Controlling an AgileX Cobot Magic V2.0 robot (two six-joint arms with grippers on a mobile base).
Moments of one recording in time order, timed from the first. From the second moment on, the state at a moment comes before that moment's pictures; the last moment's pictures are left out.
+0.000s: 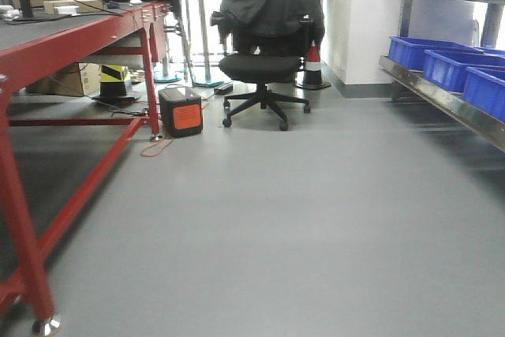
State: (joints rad) left arm -0.17 0.56 -1.00 0.00 0.70 0.09; right arm 0.22 0.52 -0.92 0.24 0.66 -0.26
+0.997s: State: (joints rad) left arm -0.17 0.56 -1.00 0.00 0.70 0.09; right arm 0.22 0.52 -0.92 0.24 0.66 -0.26
